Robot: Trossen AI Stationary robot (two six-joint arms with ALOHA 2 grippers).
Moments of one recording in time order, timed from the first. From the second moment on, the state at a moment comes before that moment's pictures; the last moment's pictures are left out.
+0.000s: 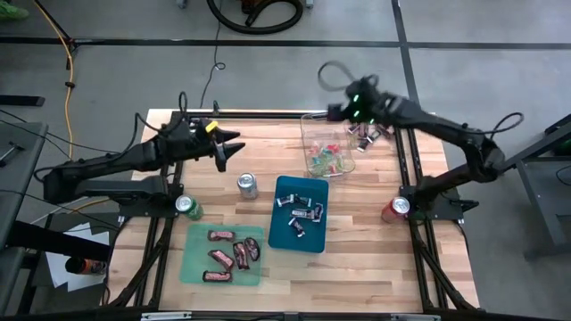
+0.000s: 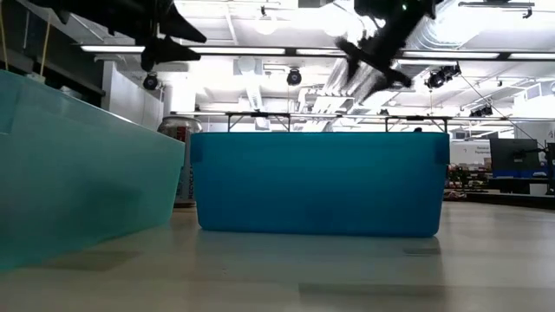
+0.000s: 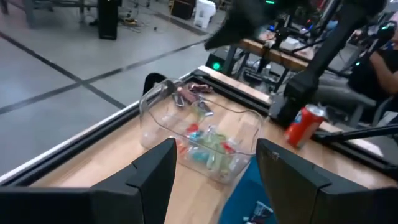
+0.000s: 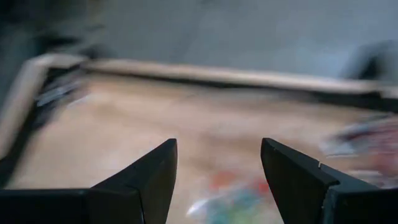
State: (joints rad) left arm 0.34 0.77 0.62 -0.06 -0.05 -0.28; right arm -0.57 1.38 1.25 -0.66 0.18 0.75
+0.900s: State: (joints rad) left arm 0.37 0.77 0.62 -0.06 -0.12 -0.55; right arm -1.02 1.85 1.20 -0.71 0.15 0.61
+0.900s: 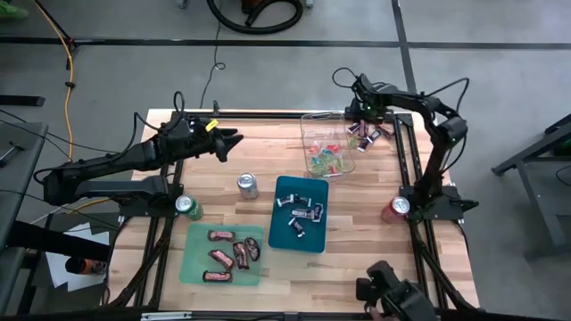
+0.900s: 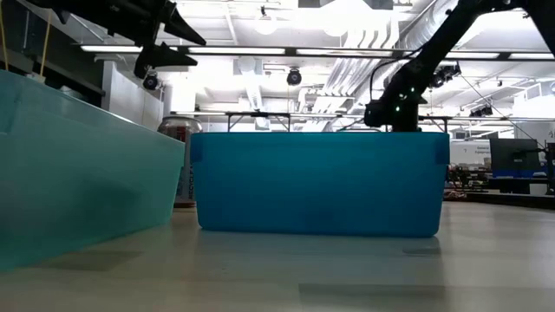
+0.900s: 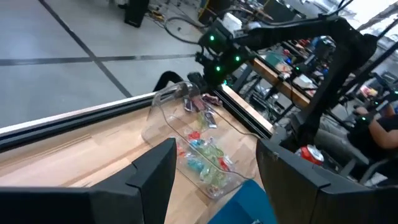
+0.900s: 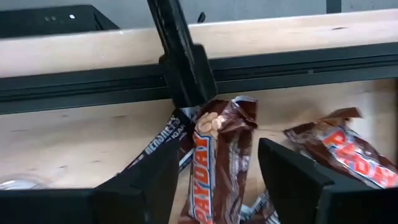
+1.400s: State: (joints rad) left arm 0.37 0.77 0.62 -0.06 -0.15 -0.54; right arm -1.01 1.79 1.20 -0.70 0.21 0.44
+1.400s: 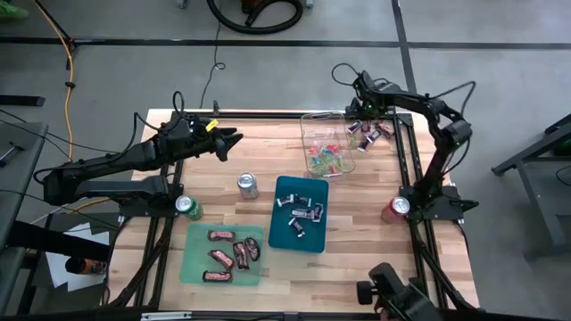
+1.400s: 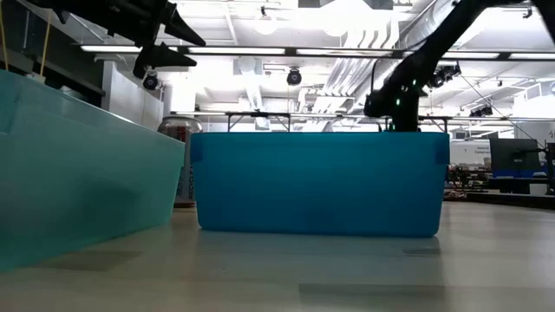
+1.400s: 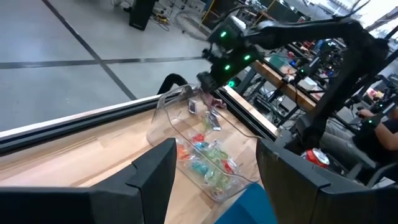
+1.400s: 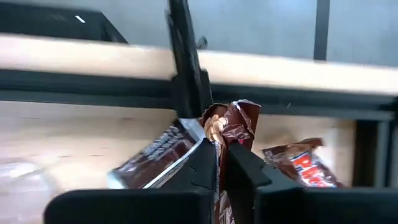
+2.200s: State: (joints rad) left arm 0.35 0.79 0.62 0.03 0.14 -0.41; right arm -0.41 1.32 1.21 -0.30 0.01 0.56
